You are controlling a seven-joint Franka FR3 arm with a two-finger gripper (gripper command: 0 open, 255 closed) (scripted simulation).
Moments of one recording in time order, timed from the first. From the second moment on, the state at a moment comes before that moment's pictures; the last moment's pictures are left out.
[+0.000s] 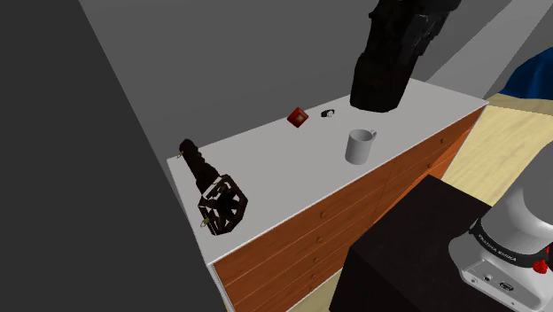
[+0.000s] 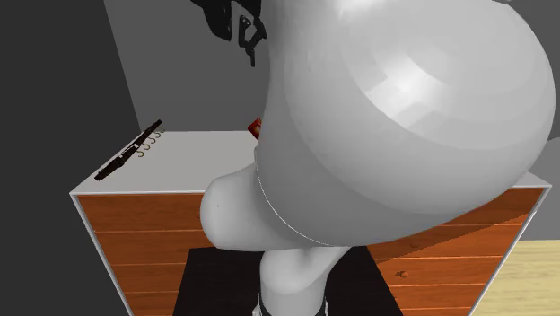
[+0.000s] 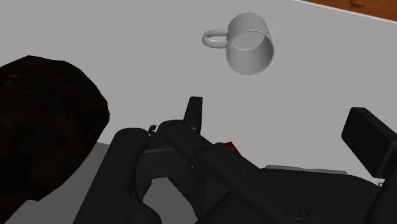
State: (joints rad) arm 0.02 -0.74 -0.02 -2.27 -0.02 1.71 -0.06
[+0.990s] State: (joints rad) arm 0.06 -0.40 0.04 -2.37 -0.02 1.92 -0.04
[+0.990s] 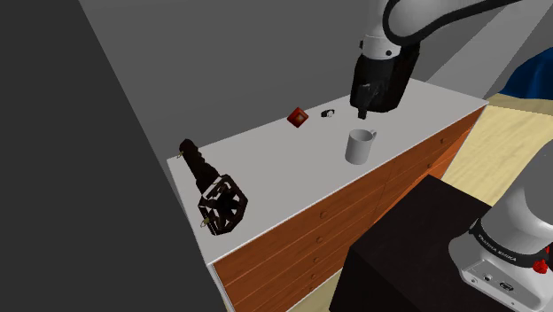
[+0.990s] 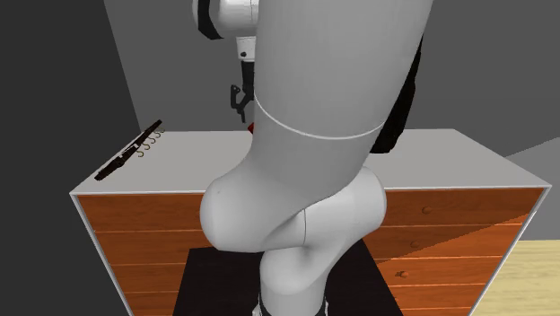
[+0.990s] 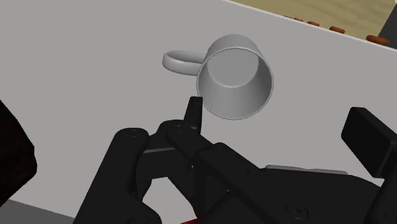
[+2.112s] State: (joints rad) arm 0.07 -0.13 0.06 -2.44 -0.03 2.14 -0.02
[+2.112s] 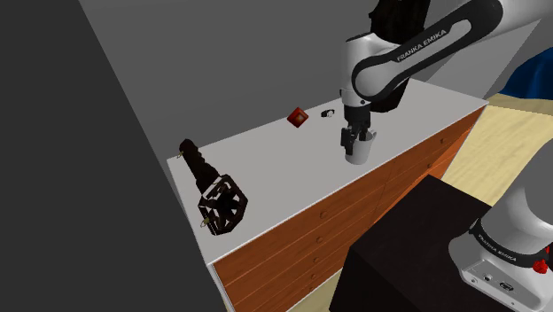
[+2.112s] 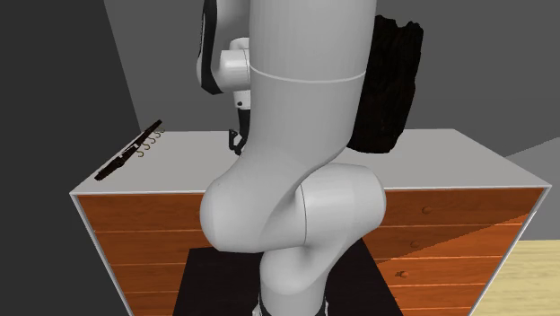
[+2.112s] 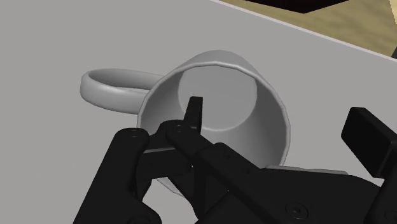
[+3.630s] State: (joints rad) arm 0.07 -0.18 0.06 -2.39 -0.02 2.04 -0.03
